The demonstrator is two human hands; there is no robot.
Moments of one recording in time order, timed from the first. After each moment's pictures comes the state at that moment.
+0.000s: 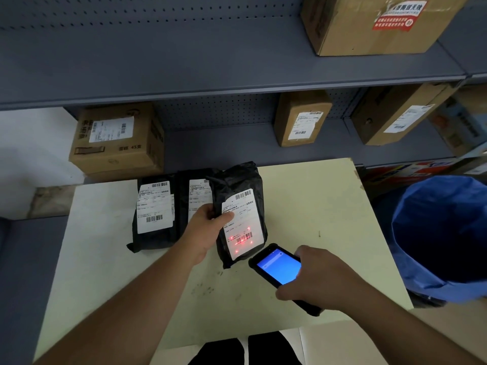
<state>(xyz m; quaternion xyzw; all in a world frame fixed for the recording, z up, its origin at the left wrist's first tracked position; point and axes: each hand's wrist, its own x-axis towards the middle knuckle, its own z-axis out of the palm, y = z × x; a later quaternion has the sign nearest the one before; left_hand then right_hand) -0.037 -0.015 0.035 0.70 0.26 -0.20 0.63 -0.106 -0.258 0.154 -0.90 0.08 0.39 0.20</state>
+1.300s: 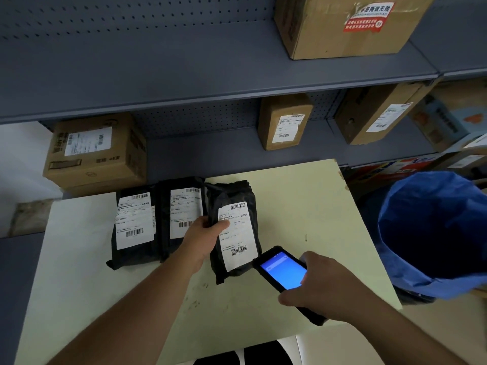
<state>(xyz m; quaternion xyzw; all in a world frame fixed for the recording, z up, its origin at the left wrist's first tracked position) -0.021 -0.049 0.015 0.71 0.28 -0.23 0.61 -0.104 -0.298 0.152 -0.88 0.13 0.39 0.23</state>
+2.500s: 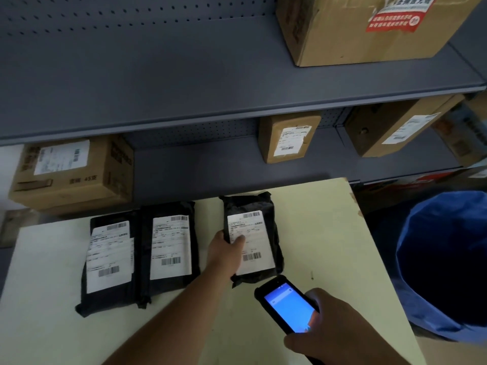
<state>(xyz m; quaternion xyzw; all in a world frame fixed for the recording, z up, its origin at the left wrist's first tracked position) 0.055 -0.123 -0.047 0.78 0.31 -0.23 0.50 -0.038 -0.326 0.110 -0.83 0.15 0.45 0.29</state>
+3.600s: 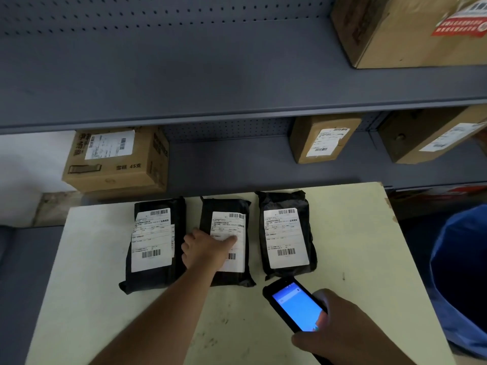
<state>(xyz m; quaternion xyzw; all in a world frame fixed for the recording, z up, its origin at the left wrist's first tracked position) 0.042 -0.011 -0.037 0.86 0.38 -0.23 0.26 -0.050 -0.262 0.118 -0.83 0.14 0.45 0.29</state>
